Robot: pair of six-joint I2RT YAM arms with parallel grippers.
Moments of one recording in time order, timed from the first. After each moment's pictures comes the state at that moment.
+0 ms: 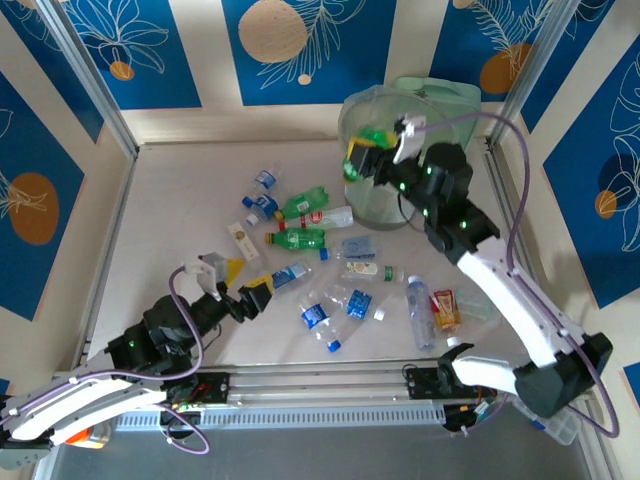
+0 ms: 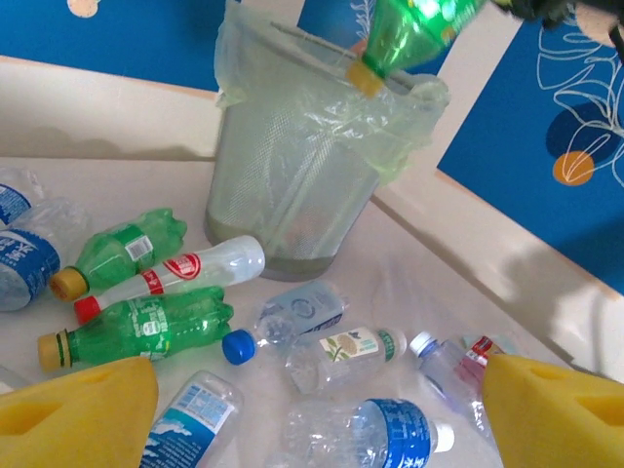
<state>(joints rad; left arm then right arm) -1.06 0.36 0.46 -0.18 -0.36 -0.41 0.47 1.21 1.30 -0.11 -0.07 0.28</state>
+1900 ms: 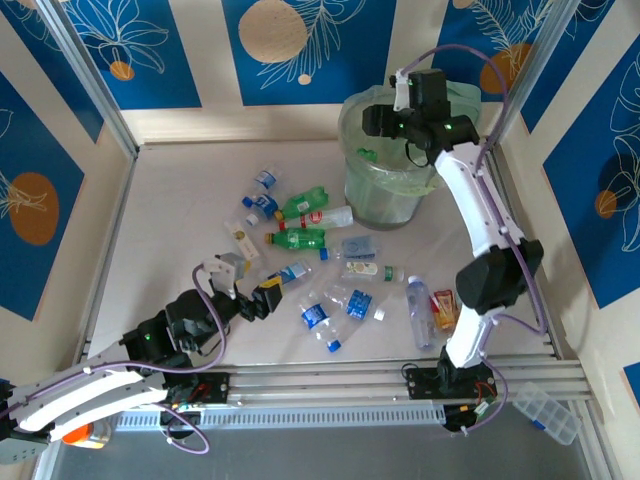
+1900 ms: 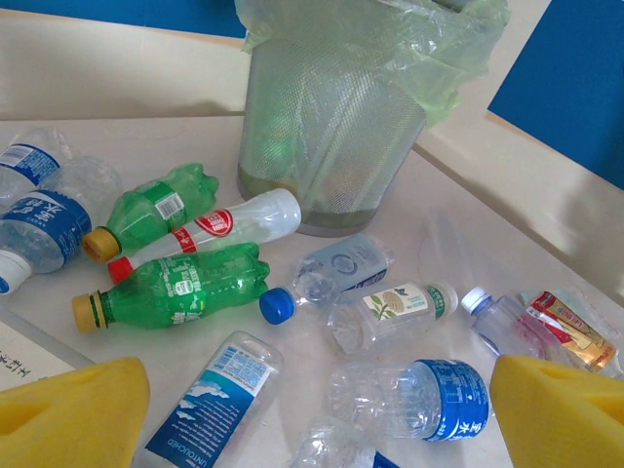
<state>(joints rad) -1.06 0.49 0.45 -0.18 -0.39 -0.39 0.27 1.78 1.99 -0.74 -0.09 0.17</state>
